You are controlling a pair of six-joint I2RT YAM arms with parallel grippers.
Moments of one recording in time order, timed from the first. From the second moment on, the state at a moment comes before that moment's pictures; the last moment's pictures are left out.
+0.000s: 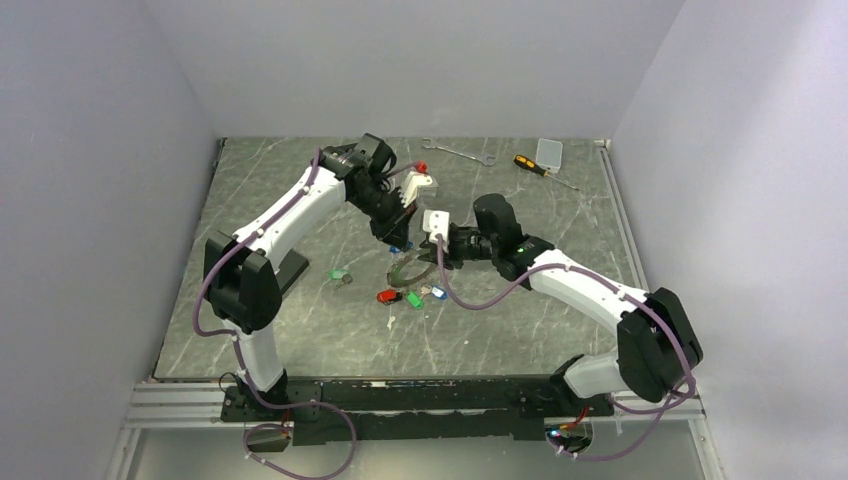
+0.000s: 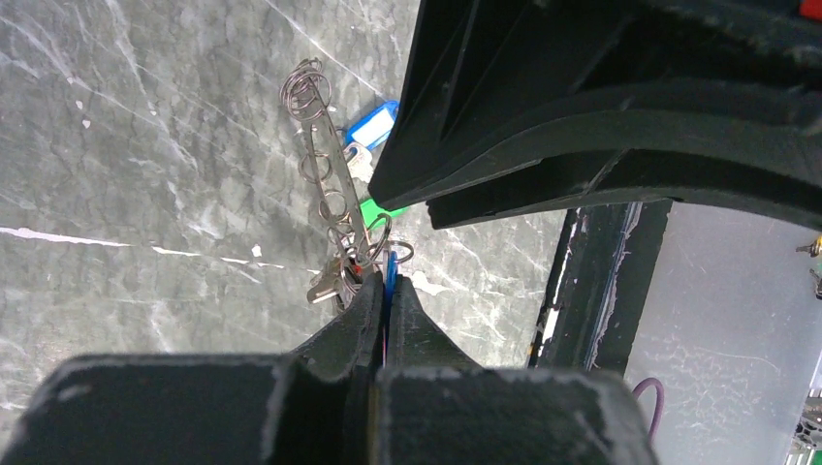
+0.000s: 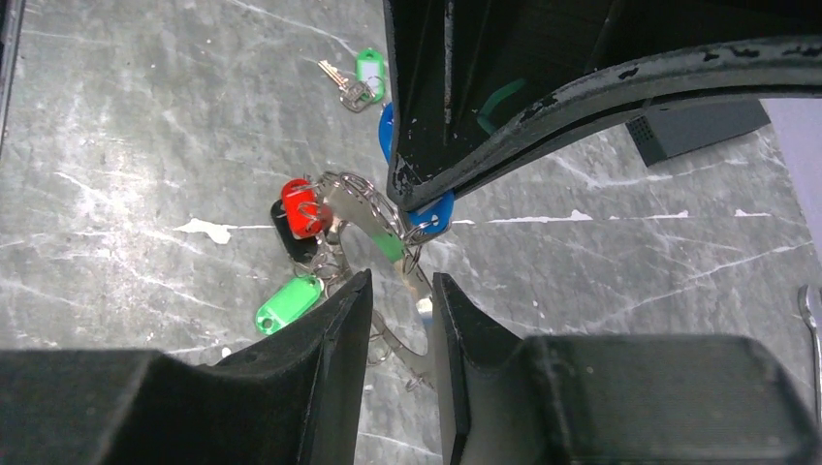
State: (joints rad) left arm -0.54 1.83 1.73 -1.11 0.71 0.53; right arm 0.62 1.36 0.86 0.02 -0.67 -0.61
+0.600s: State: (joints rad) left arm -0.54 1.83 1.74 -1.11 0.72 0.53; right arm 0.65 1.43 0.92 0.01 -0.60 -0.66
